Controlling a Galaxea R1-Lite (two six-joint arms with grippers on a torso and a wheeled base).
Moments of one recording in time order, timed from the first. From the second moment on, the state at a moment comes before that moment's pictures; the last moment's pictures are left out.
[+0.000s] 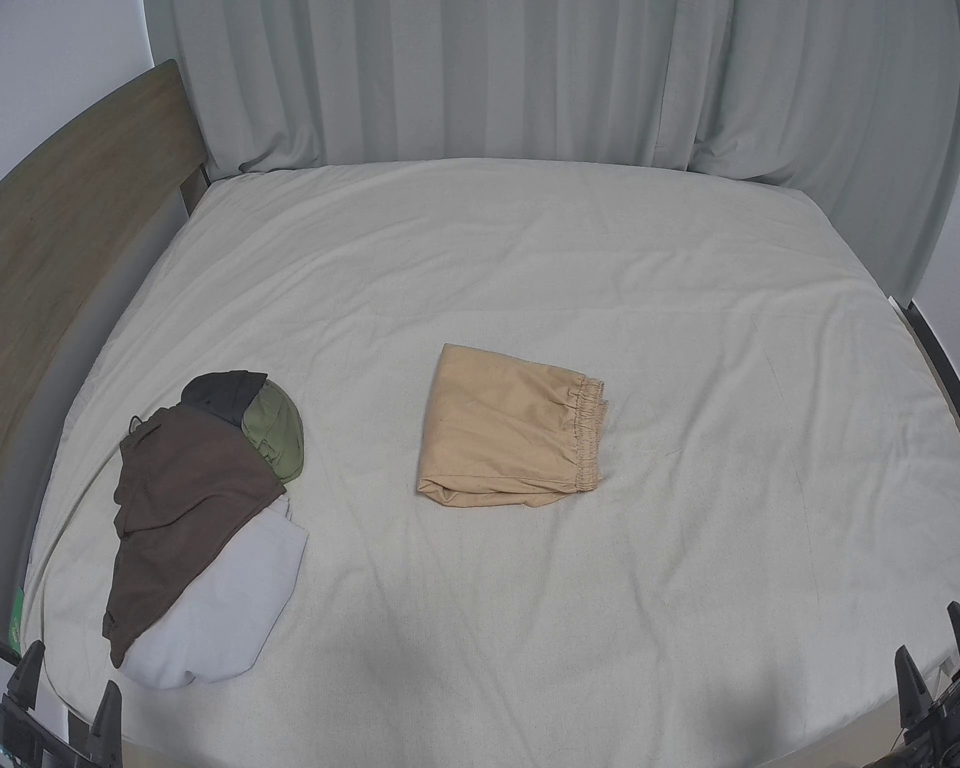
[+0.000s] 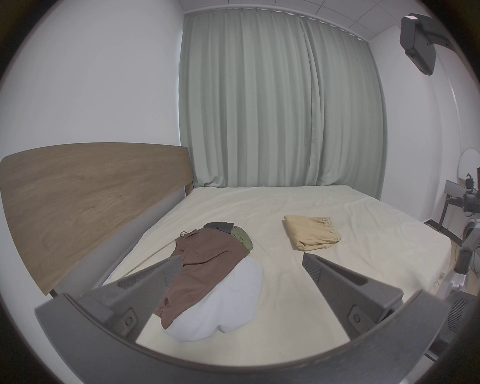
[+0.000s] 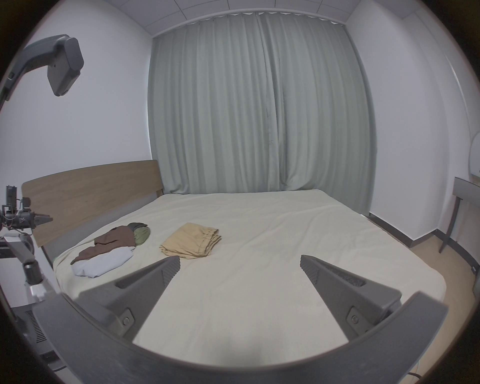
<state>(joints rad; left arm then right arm) 0.00 0.01 -0.02 0.00 0.00 0.02 -0.01 0.01 -0.02 -0.04 0.11 0.03</state>
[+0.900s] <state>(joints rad) 0.00 0.01 -0.02 0.00 0.00 0.01 0.00 0.01 -0.02 0.00 0.01 0.00</state>
